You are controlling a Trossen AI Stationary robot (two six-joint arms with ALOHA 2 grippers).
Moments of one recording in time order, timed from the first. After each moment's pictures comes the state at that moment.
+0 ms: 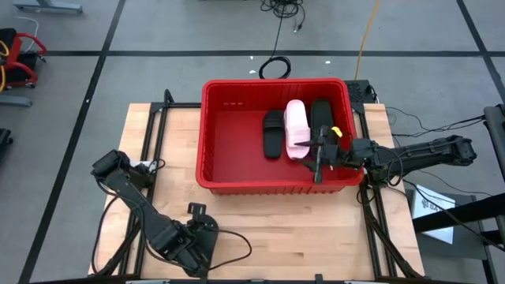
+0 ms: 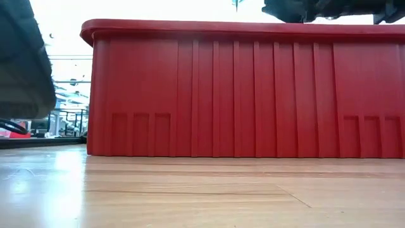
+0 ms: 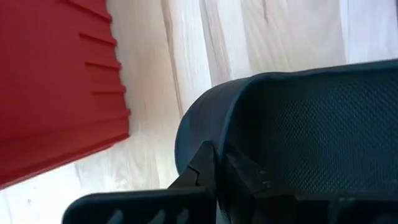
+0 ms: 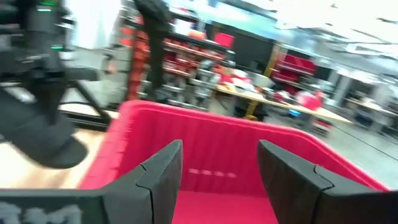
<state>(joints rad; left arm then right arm) -0.78 1.80 1.57 -1.27 -0.32 -0.60 0.05 0.85 0.52 0.47 0.21 -0.25</state>
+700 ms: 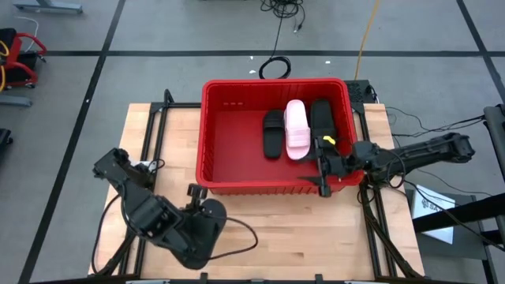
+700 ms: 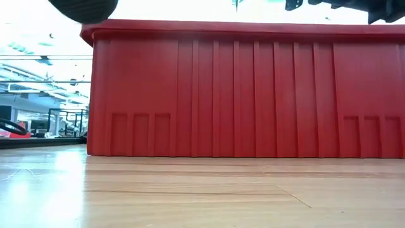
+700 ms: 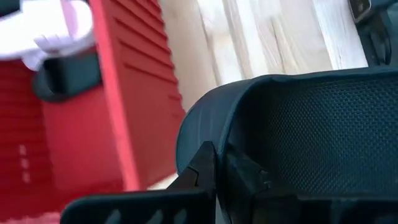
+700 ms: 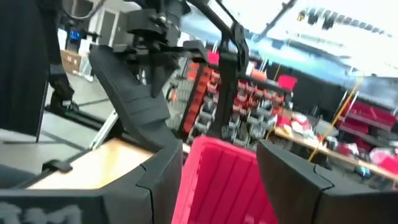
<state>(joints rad) -0.71 1.80 2.03 -1.57 -0.42 -0.40 0.10 0.88 0.52 0.57 -0.07 -0.31</state>
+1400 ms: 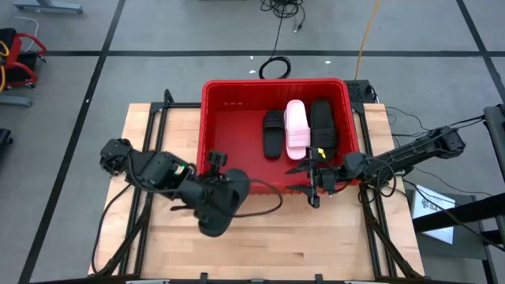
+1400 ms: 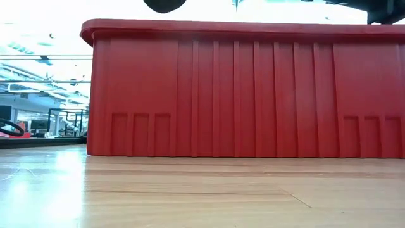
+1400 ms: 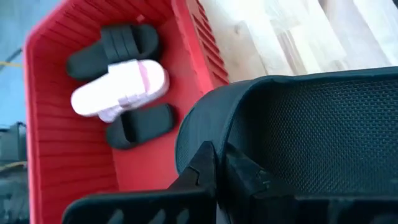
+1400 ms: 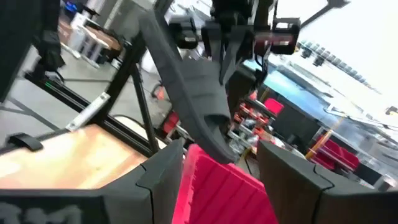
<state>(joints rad) -0.46 1.80 2.23 -1.50 -0.45 0.05 0.23 1.08 0.53 0.81 0.04 -0.57</state>
